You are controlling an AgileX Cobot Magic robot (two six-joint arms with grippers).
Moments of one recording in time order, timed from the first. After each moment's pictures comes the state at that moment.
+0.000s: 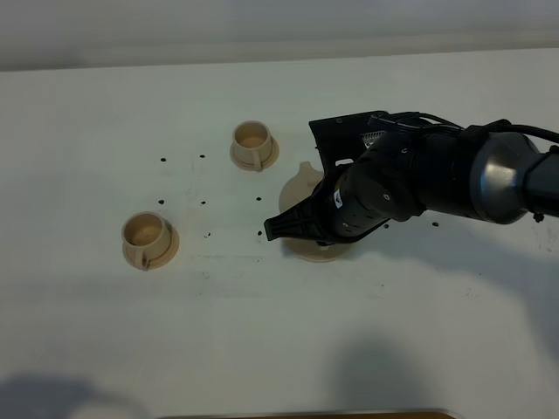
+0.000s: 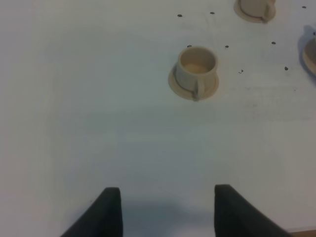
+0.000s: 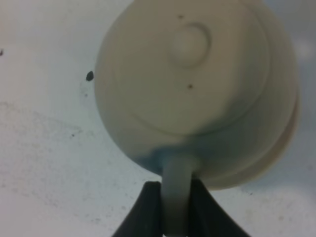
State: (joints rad) left arm 0.04 0.00 -0.46 -0.11 1.06 0.05; right arm 0.68 1.87 -1.18 -0.14 0.55 0.53
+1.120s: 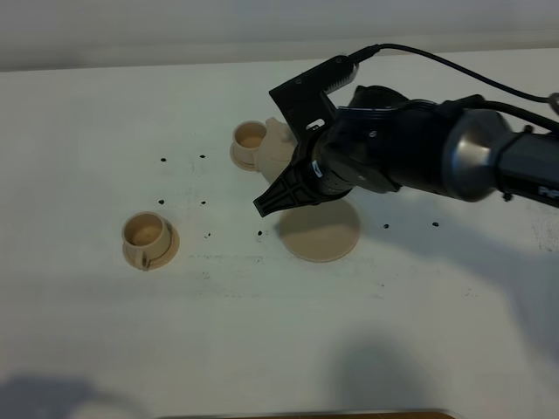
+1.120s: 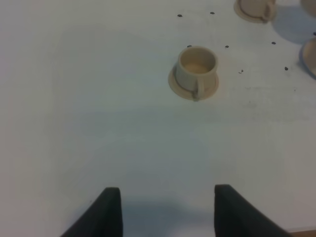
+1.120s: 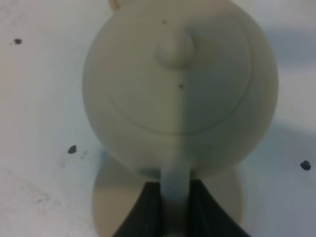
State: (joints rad) left arm 0.04 0.00 -0.46 -0.11 1.06 0.05; right arm 0.70 1.94 -1.36 -0.43 0.61 0.47
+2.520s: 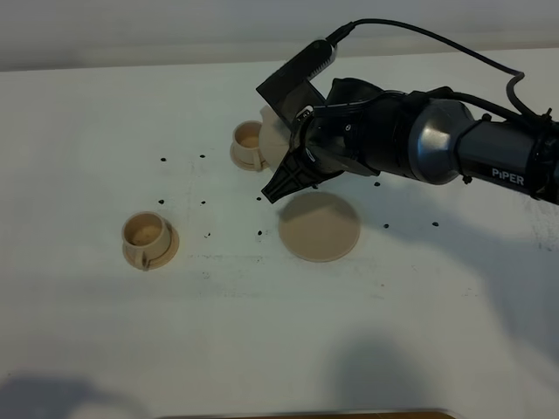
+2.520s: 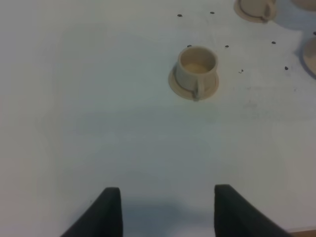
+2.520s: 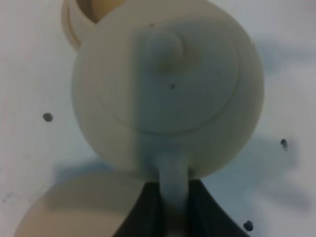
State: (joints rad) left arm 0.04 0.00 -0.46 -0.11 1.06 0.05; right arm 0.68 2.04 -1.47 -0.59 0.62 0.41
